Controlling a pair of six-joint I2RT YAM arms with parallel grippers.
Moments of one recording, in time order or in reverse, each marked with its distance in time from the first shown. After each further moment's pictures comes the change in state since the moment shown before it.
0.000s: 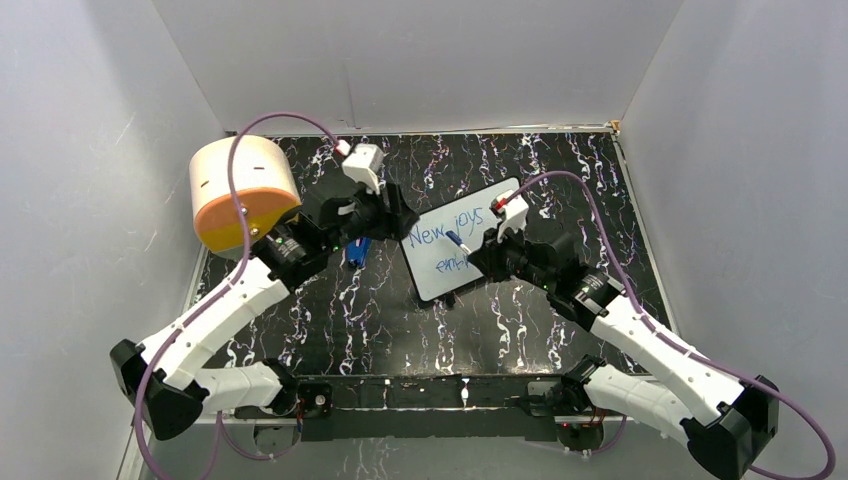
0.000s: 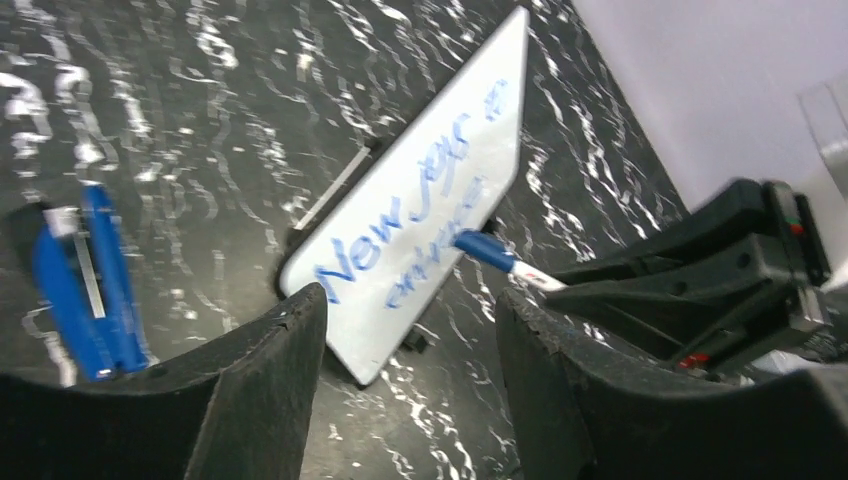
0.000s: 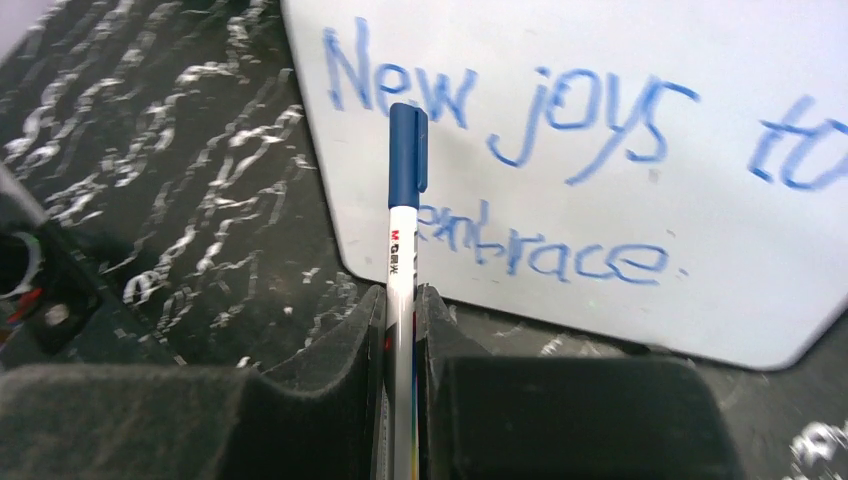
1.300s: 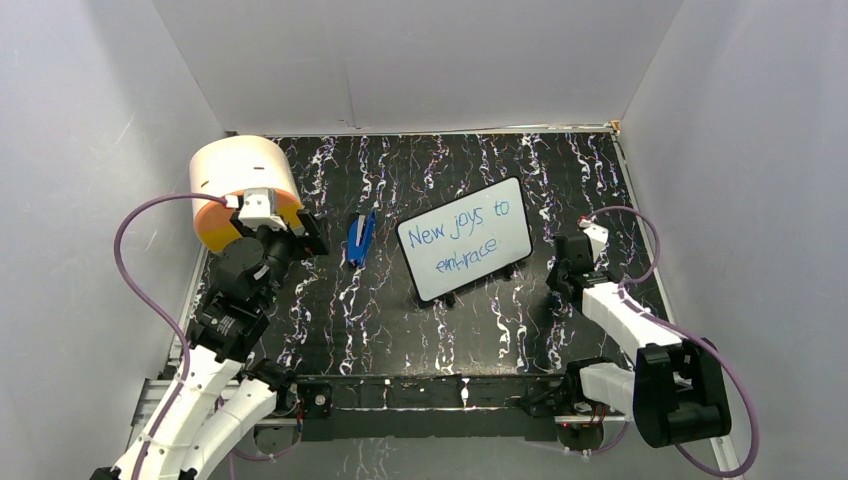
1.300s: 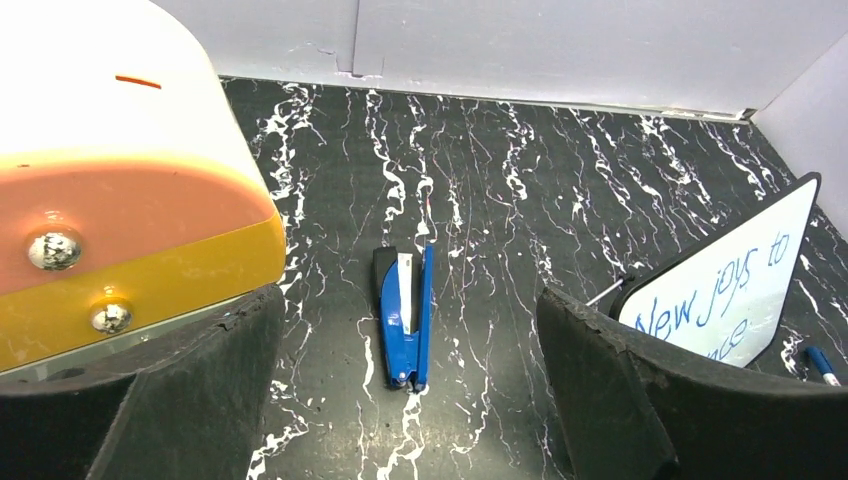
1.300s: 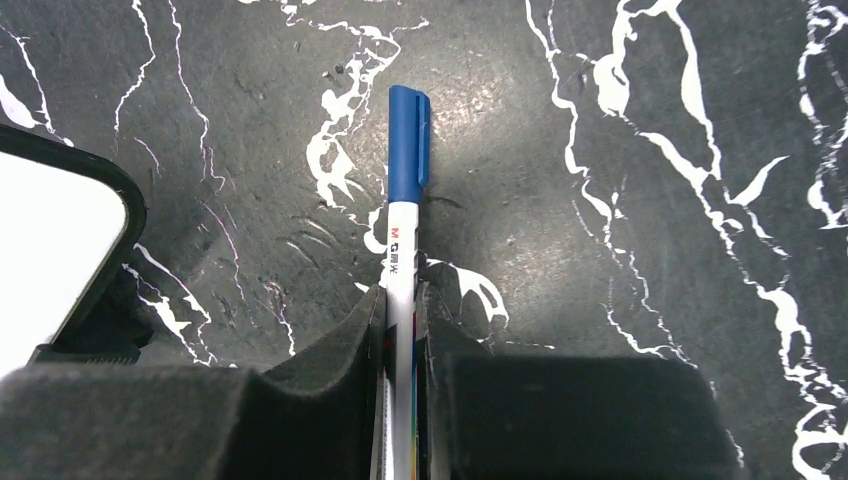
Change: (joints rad) left arm 0.352 -0.557 -0.436 0.153 -0.230 0.232; right arm -0.521 0.216 -0.283 -0.015 0.495 0.306
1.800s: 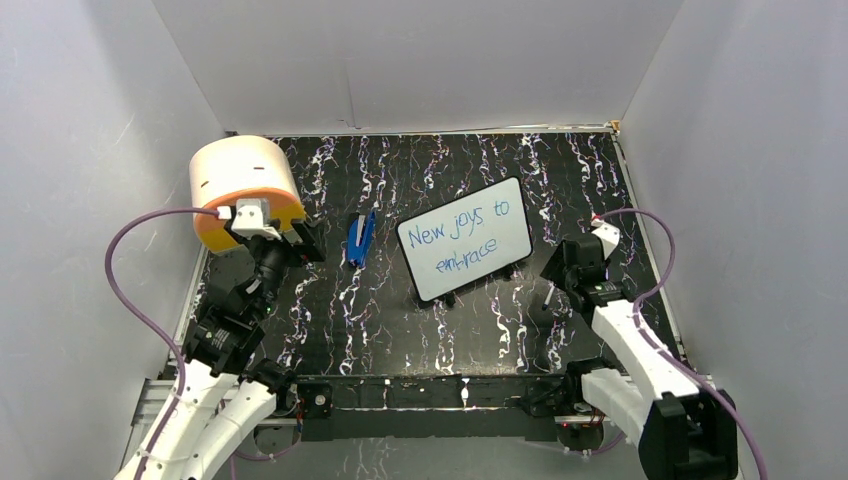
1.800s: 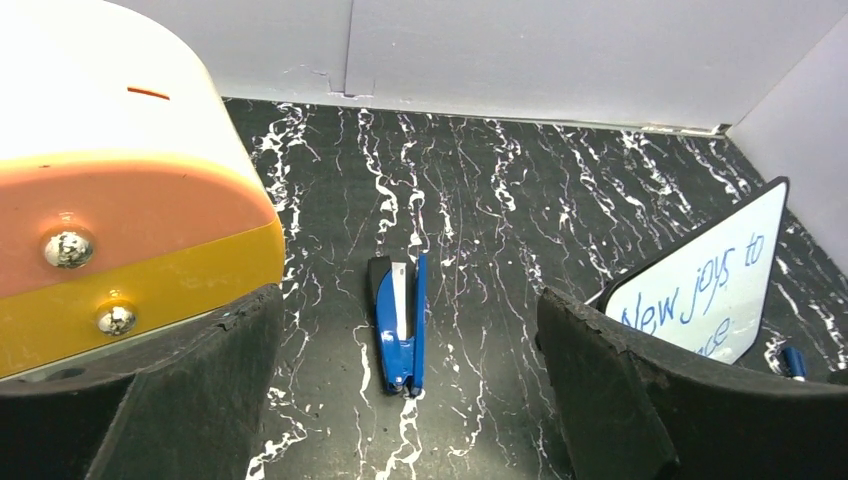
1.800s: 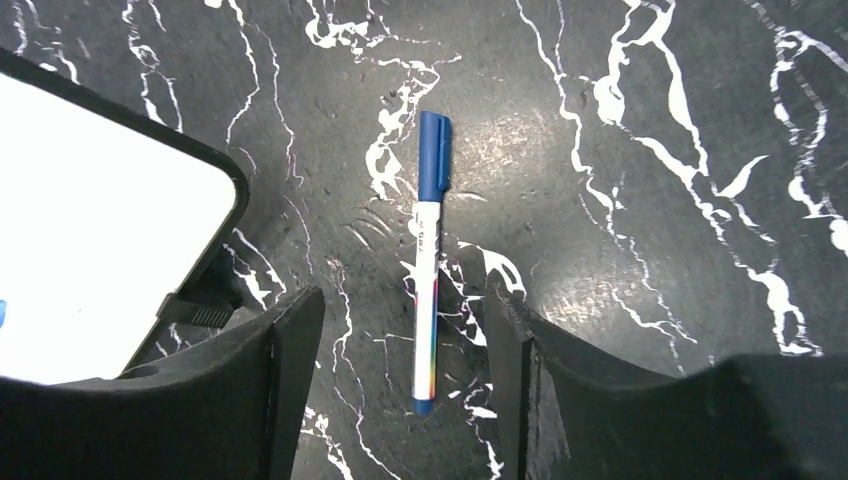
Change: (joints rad) left arm 0.000 -0.085 -0.044 0.025 0.015 0.016; right arm -0.004 -0.165 0.001 -0.062 -0.046 0.058
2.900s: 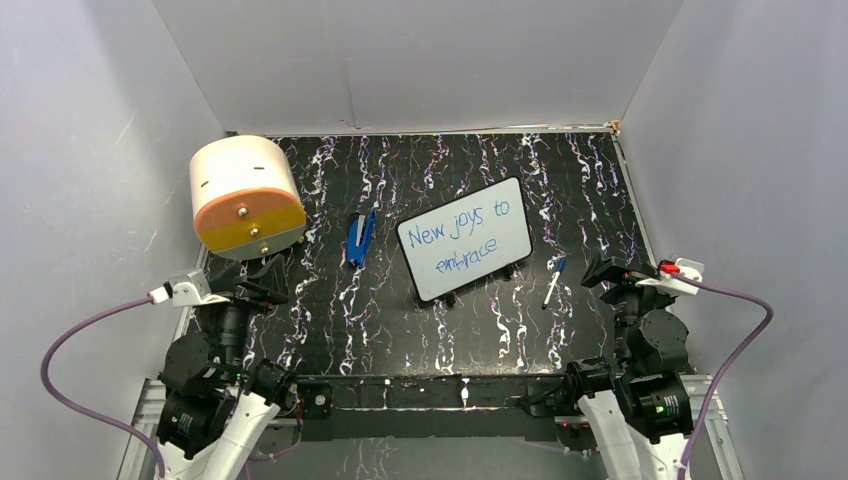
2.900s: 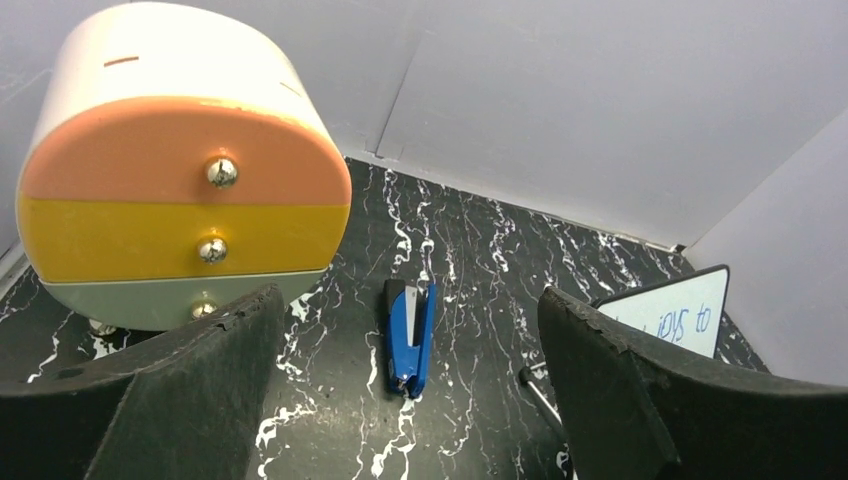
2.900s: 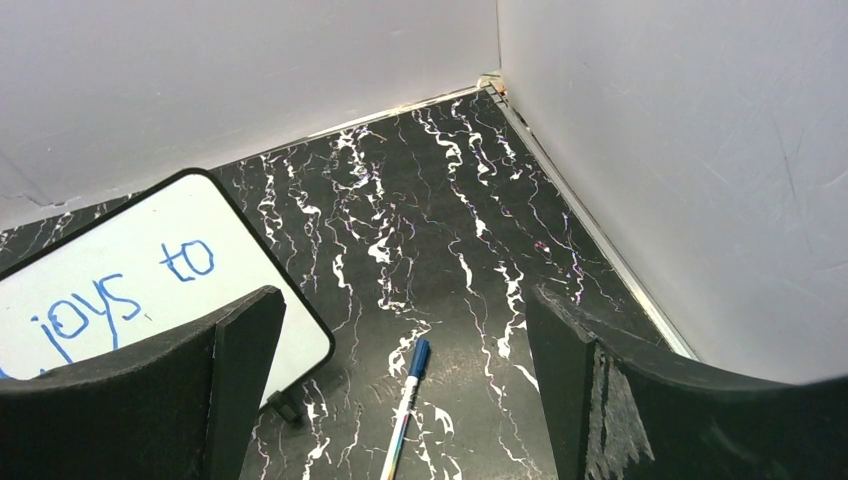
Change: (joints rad) left arm 0.001 -0.506 -0.057 -0.237 -0.136 -0.112; right arm 0.000 -0.873 0.127 -0.167 0.082 -0.394
